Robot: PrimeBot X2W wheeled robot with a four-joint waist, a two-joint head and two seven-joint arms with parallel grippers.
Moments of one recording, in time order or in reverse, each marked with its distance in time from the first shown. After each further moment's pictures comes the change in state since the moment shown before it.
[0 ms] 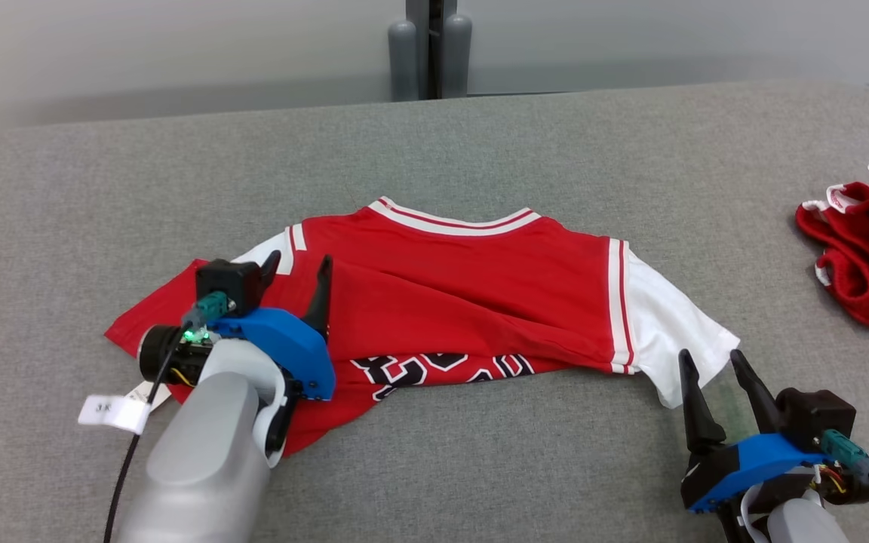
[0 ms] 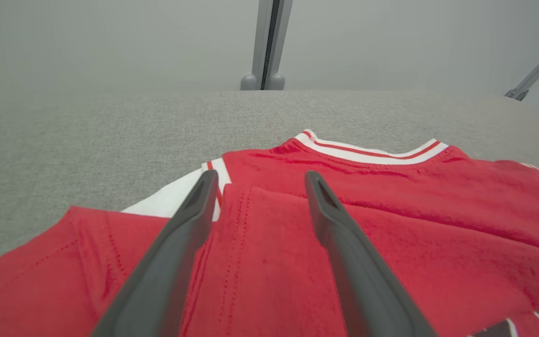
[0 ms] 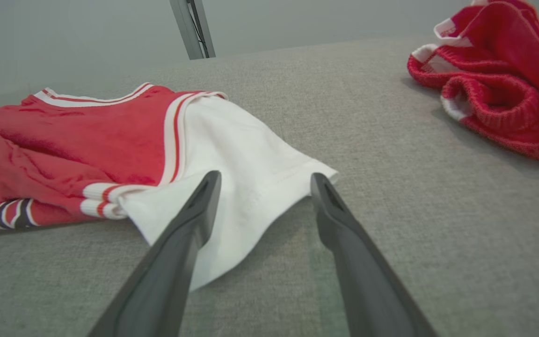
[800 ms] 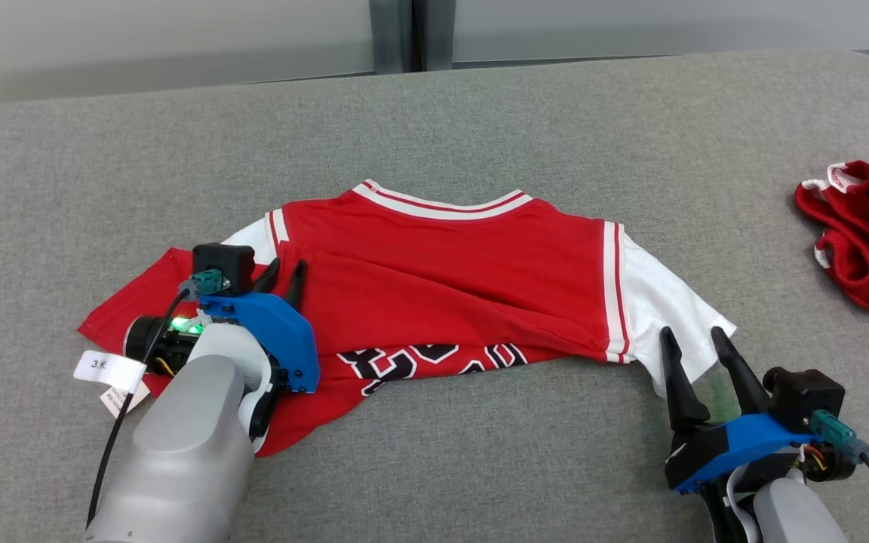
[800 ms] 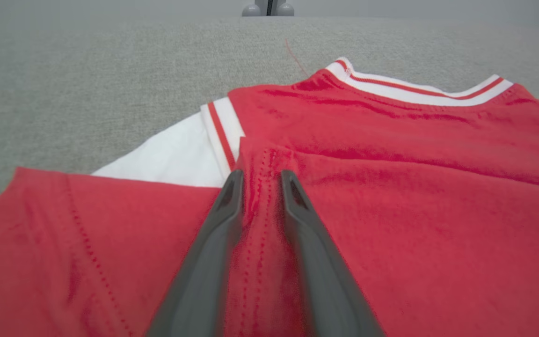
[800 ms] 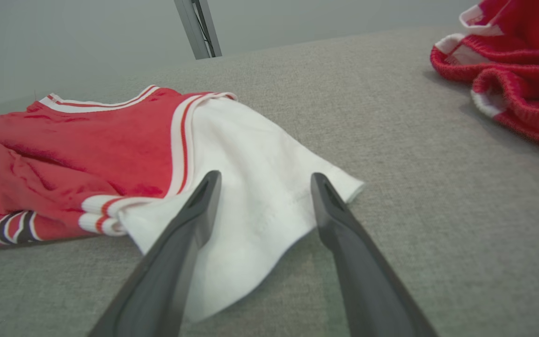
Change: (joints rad) left arm -0.126 0.036 -0.148 0.197 -0.132 -0.008 0.058; right arm -0.039 0.001 0.055 -0.011 0.059 0.000 0.000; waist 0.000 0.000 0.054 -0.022
